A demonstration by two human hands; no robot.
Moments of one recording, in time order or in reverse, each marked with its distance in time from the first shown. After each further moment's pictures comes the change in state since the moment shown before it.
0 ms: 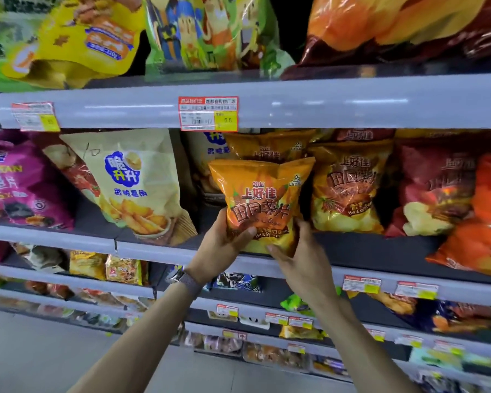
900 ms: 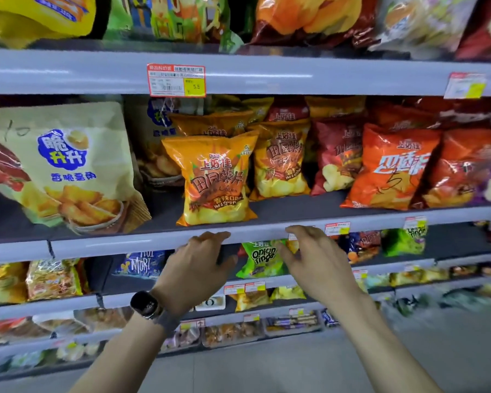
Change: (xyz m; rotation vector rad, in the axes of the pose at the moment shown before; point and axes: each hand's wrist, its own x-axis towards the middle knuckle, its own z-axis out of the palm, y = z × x) left_hand -0.102 0.037 0.000 0.684 -0.302 0.206; right_hand -0.125 -0.020 -0.072 -0.629 0.095 0.104
